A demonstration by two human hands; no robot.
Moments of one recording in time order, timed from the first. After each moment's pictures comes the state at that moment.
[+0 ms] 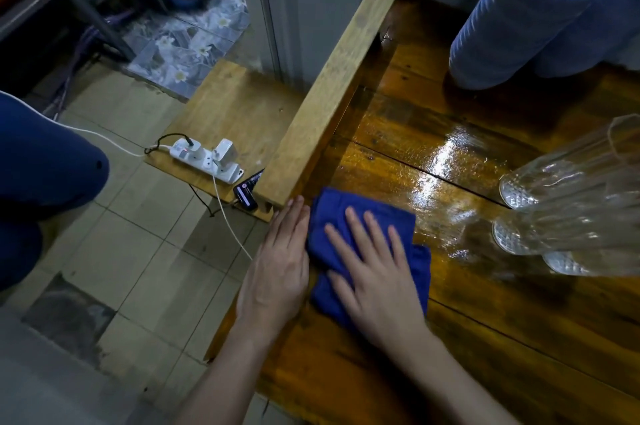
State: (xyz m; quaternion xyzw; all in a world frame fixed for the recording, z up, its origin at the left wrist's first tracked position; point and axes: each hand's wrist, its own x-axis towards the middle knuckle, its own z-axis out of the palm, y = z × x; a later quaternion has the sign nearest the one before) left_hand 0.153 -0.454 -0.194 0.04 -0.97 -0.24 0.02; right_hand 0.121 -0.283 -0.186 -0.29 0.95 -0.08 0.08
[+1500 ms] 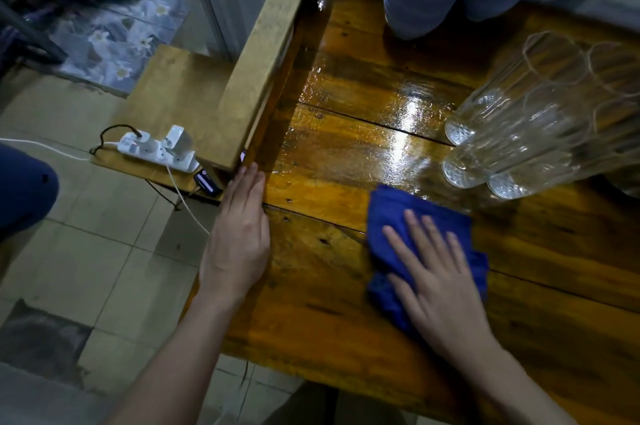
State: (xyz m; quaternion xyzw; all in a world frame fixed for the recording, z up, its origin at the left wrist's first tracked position) left_hand 0.153 -0.451 -0.187 0.04 -0.97 -0.23 0.03; right_hand 0.180 -0.164 -0.181 -0.19 0.98 -0.05 0.09
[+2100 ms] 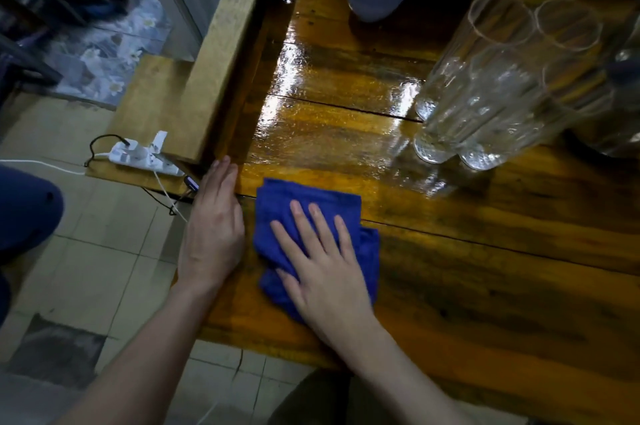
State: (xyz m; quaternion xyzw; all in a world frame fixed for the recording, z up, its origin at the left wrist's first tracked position) left_hand 0.150 -0.452 -0.189 0.04 -0.98 -0.21 0.04; right_hand 0.200 -0.272 -0.185 -0.22 0.97 -0.08 0.08
